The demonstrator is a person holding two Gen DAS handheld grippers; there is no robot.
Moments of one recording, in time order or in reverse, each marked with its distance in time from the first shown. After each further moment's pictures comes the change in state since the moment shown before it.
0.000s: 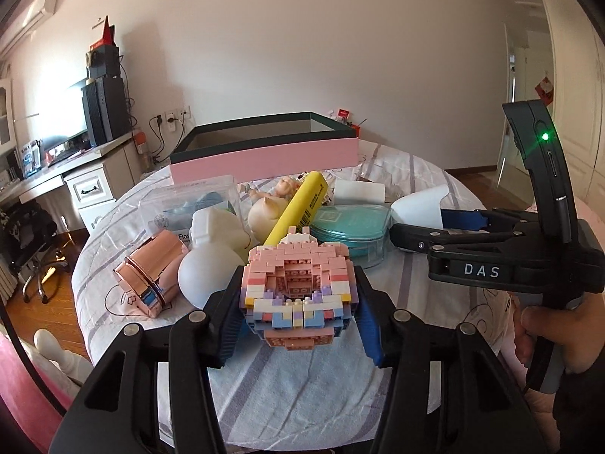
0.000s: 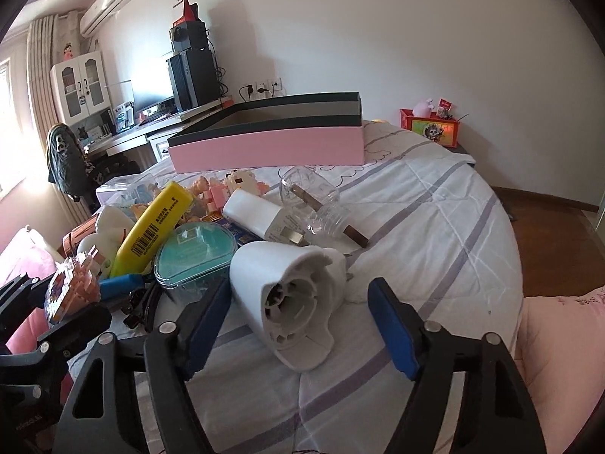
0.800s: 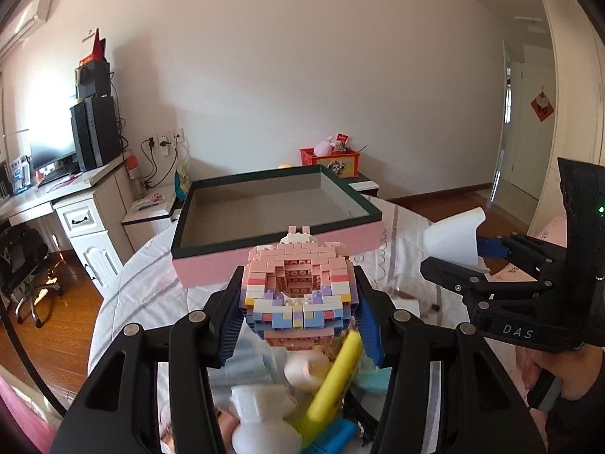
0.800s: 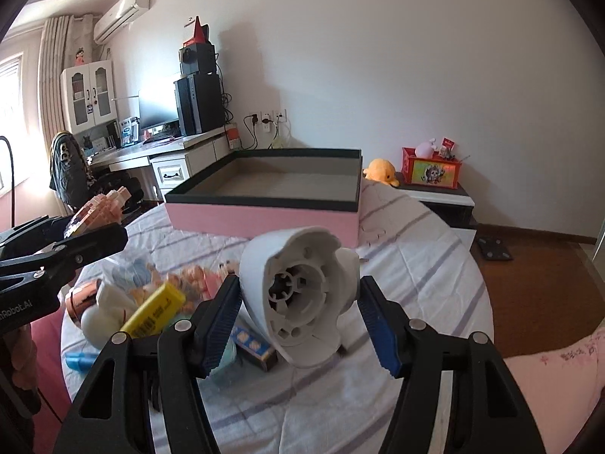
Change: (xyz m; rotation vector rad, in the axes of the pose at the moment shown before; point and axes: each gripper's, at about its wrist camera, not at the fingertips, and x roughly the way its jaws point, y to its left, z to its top) left arm 0.036 0.042 0.120 -0.002 -0.047 -0.050; right arm -0.009 0.000 0.070 -0.073 -0.126 -0.011
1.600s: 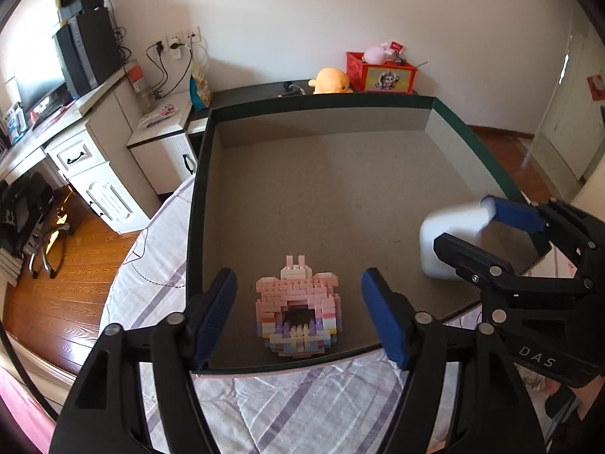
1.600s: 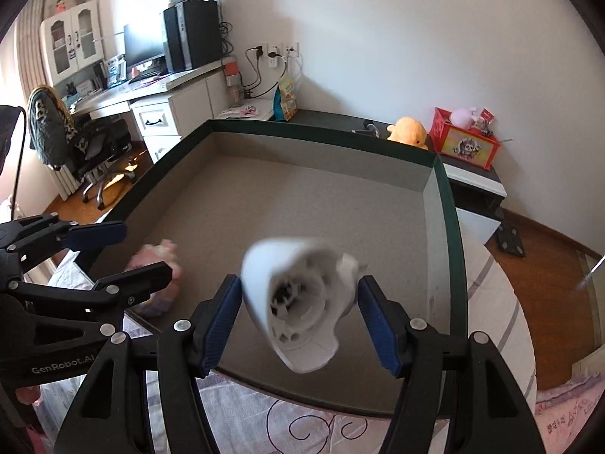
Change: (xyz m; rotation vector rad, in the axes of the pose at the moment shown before) left arm 0.204 0.092 0.062 -0.090 0.430 0.088; right arm 0.204 0.018 0.104 -0.060 0.314 -0.003
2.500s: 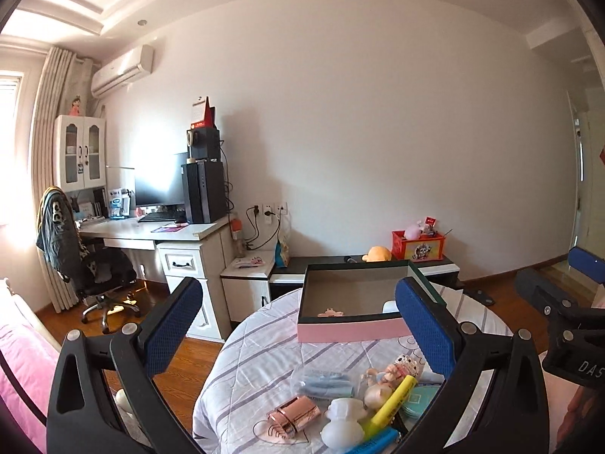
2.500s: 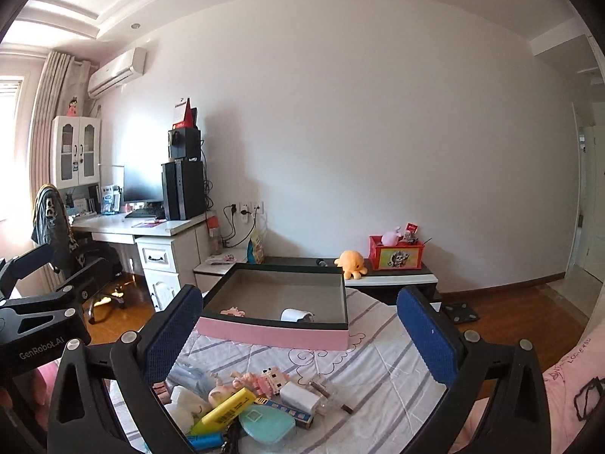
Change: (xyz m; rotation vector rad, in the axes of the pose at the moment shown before) left arm -0.306 -0.038 -0.205 -0.107 -0.737 0.262; right arm -0.306 0.064 -0.145 0.102 -0.629 -0.169
